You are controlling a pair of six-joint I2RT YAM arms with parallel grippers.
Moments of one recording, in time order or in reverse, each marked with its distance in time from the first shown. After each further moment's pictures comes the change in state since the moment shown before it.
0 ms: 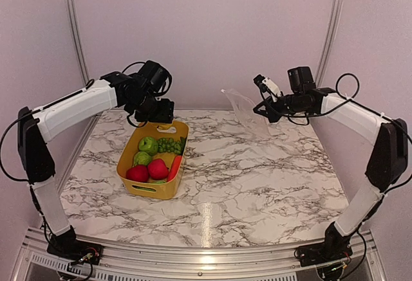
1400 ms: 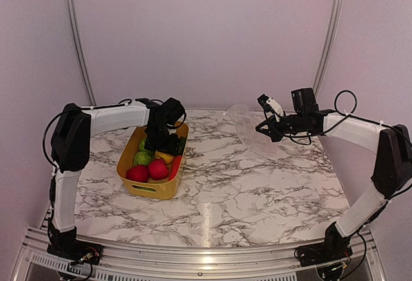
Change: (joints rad) left arm 0.019 0.307 -0.003 -0.023 0.056 0.027; right arm -0.022 -0.063 -0.275 0.182 -0.057 0.018
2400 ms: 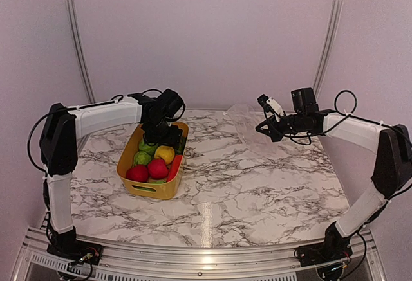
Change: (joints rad) left arm -0.034 -0.126 -0.048 0.076 -0.040 -0.022; right arm 0.000 0.000 0.000 0.000 0.004 -0.001
